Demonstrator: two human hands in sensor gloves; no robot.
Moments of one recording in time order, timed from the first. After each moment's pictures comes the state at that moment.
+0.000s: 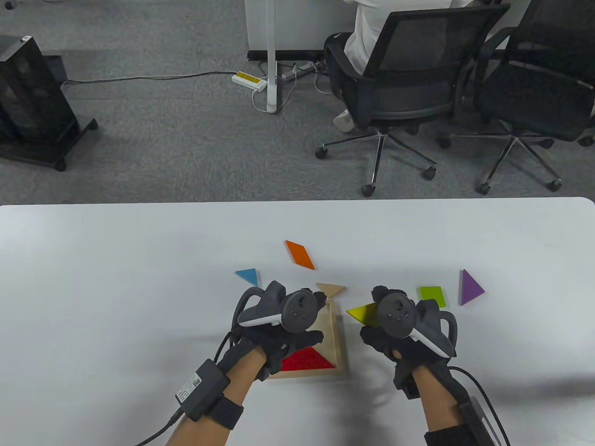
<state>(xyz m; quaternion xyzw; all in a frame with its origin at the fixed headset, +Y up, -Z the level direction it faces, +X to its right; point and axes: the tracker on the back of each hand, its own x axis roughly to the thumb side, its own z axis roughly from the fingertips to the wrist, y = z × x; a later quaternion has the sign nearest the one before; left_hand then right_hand) -0.066 -0.676 -0.343 -0.12 -0.34 0.07 0.93 0.159 -0.693 -0.319 0.03 0.00 0.99 0.13</state>
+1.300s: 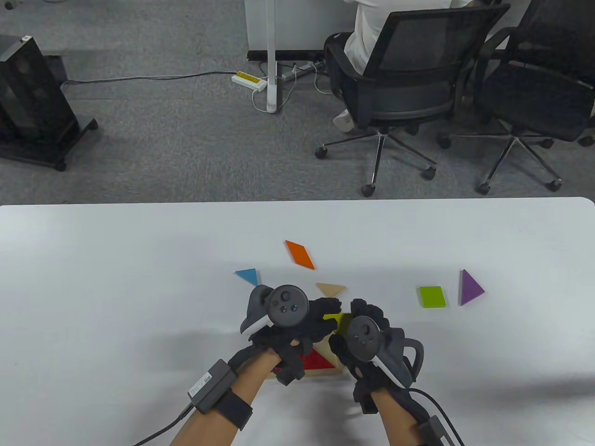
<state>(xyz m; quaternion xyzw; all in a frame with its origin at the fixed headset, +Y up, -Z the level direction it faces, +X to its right) -0.058 -0.691 -0.347 -0.03 -0.31 0.28 0.91 0.108 -0.717 -0.289 -0.04 -0.05 0.99 0.13</state>
